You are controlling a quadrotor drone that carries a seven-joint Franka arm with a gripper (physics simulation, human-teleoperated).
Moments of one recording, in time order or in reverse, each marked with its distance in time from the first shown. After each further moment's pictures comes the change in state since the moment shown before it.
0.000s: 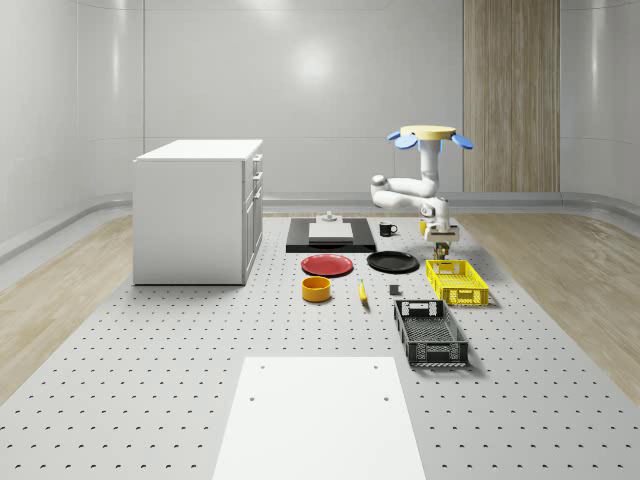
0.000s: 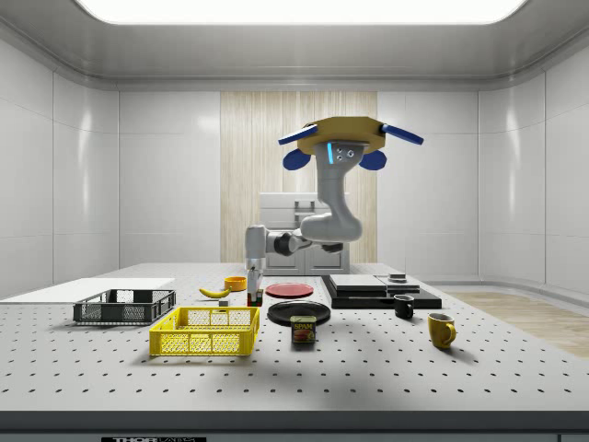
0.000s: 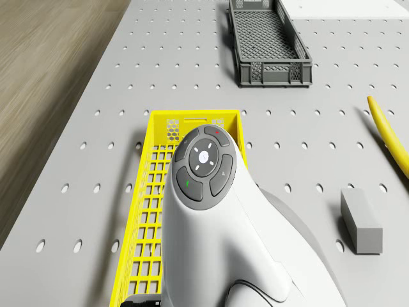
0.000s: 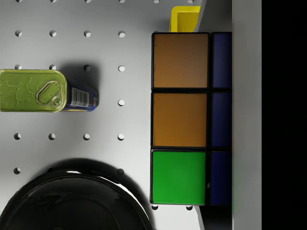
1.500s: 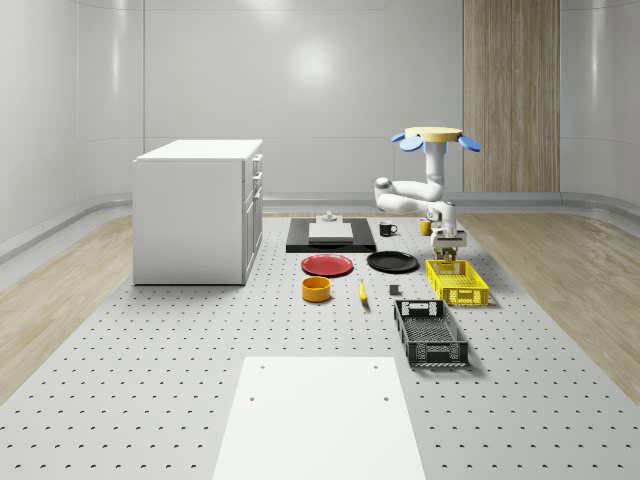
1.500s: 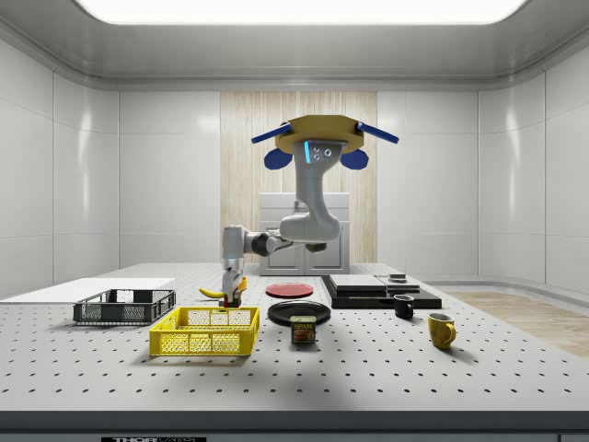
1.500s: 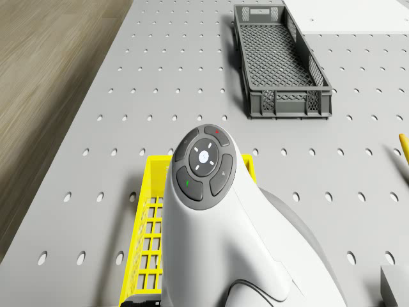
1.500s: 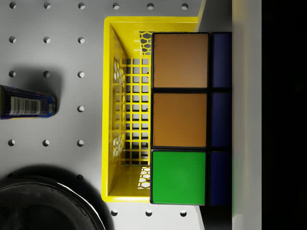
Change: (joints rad) arm -0.003 -0.013 0.002 0.001 0.005 0.012 0.003
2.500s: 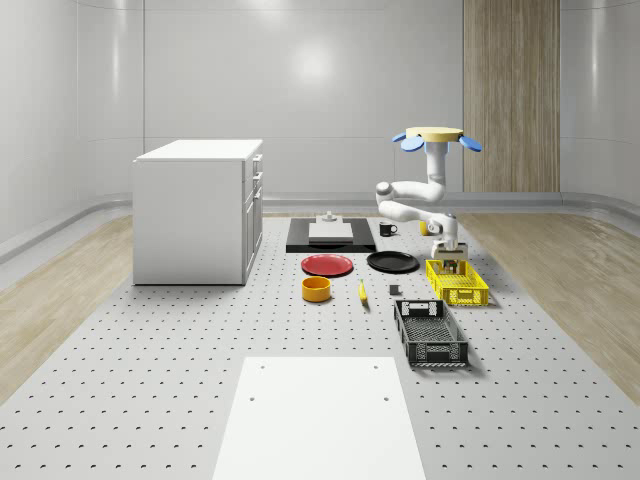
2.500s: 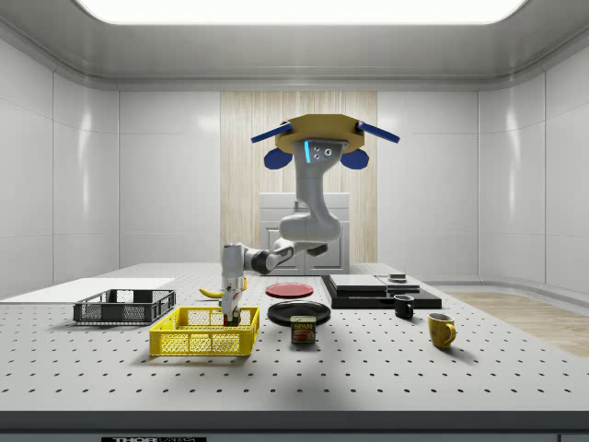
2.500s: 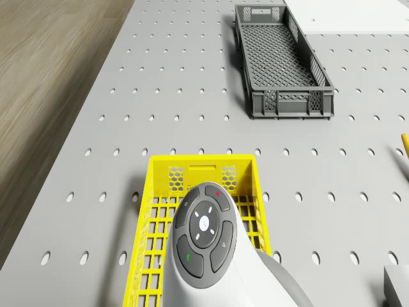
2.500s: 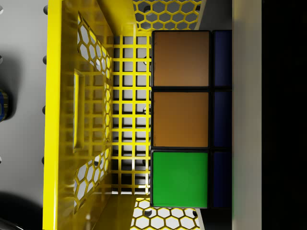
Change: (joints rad) arm -0.049 0.013 -0.249 0.086 -0.235 0.093 -0.002
